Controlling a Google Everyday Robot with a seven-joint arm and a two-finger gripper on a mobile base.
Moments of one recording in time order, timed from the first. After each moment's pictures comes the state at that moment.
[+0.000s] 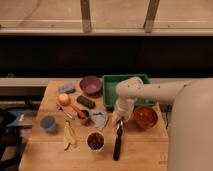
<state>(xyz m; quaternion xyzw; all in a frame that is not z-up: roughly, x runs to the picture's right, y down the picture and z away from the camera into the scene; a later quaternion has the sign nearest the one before) 0.097 0.179 0.816 -0.33 0.21 0.61 0.69</state>
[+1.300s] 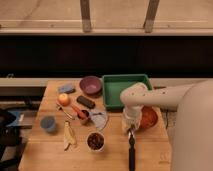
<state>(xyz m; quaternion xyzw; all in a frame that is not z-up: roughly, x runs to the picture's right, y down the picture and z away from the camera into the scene) 0.152 0.221 0.798 -0.31 0.28 0.56 0.71</state>
